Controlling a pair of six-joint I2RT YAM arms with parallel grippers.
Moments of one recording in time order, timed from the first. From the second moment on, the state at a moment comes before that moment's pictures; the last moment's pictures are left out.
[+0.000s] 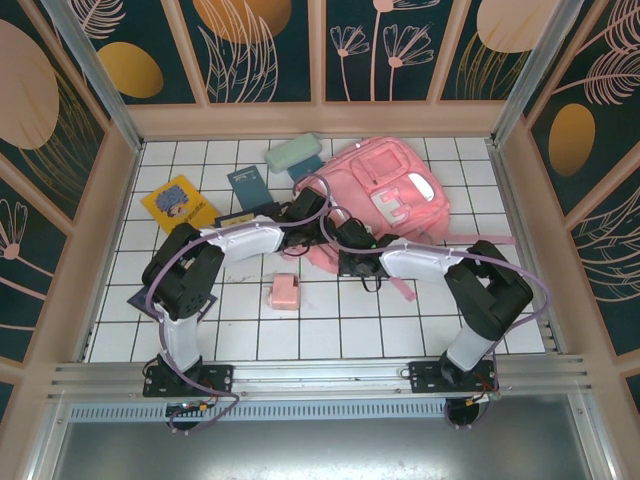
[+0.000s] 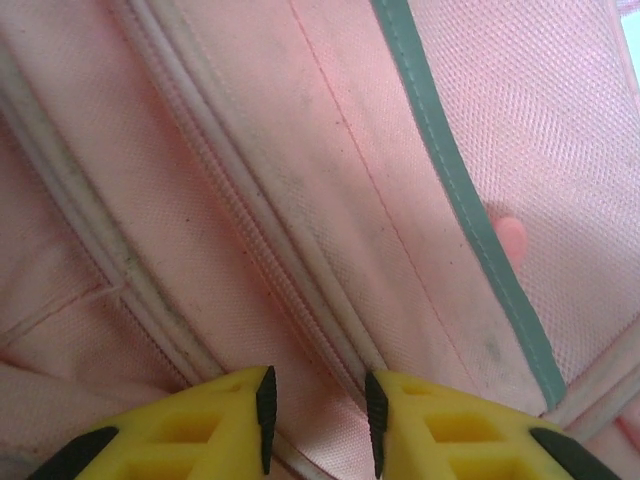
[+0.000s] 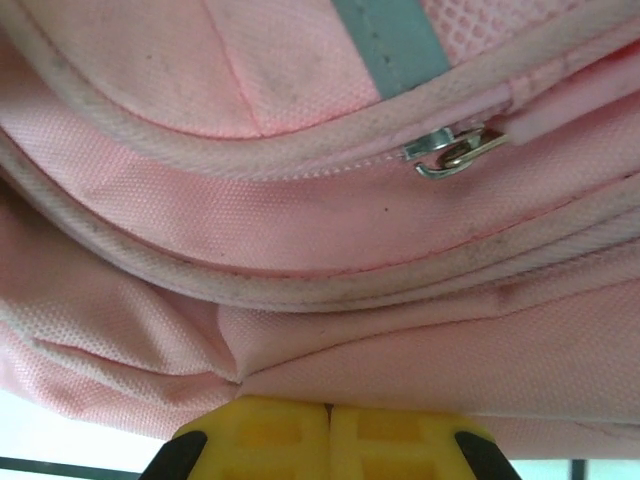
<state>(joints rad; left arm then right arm) -0.72 1.92 1.25 -0.23 0.02 -0.79 0.79 1.67 0.91 -0.38 0.16 0.70</state>
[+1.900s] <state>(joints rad) -0.94 1.99 1.28 -0.30 -0.05 -0.53 0.60 1.24 0.61 -0.25 0.00 0.95</state>
